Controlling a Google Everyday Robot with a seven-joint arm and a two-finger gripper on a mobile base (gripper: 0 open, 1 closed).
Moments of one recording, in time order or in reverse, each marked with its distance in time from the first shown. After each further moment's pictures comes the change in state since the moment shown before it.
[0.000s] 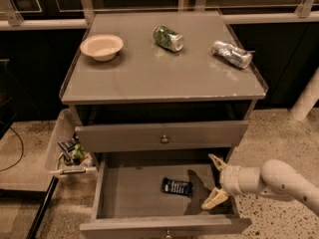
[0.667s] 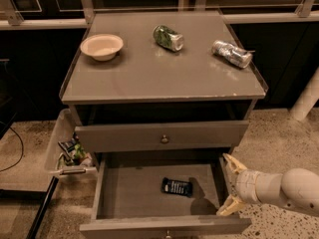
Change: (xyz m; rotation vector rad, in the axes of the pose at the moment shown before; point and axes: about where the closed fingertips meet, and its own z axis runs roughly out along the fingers) arm -0.027 0.021 -0.082 0.101 0.136 -0.121
